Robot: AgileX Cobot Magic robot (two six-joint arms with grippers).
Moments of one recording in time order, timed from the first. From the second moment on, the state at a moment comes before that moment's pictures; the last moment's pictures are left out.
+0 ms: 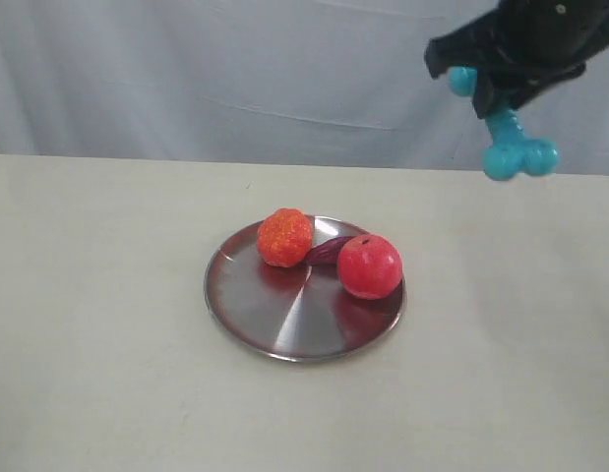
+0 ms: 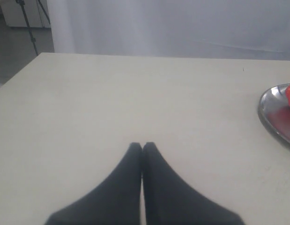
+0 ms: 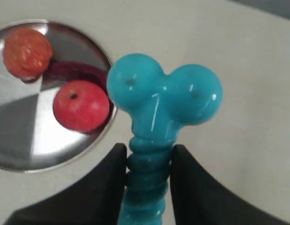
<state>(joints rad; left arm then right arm) 0.07 0.00 0.00 -0.03 0.35 0.02 -0.06 1.67 -1.72 -0.18 1.21 0.11</state>
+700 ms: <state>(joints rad) 0.07 0.00 0.00 -0.03 0.35 0.02 -0.19 1.92 -1.24 -0.05 0.74 0.06</state>
